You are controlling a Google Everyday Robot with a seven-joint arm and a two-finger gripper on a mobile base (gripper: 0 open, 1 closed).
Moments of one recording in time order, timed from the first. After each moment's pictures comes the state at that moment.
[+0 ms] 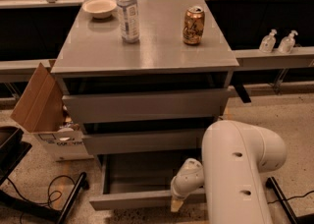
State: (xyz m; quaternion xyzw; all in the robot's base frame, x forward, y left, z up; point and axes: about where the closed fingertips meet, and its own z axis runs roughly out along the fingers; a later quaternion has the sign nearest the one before) arm 0.512 -0.089 0.185 -0.69 0.72 0.04 0.08
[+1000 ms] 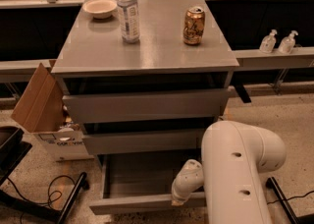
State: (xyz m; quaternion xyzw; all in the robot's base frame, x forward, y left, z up) arm 0.492 -0.097 0.179 -0.68 0.73 0.06 0.06
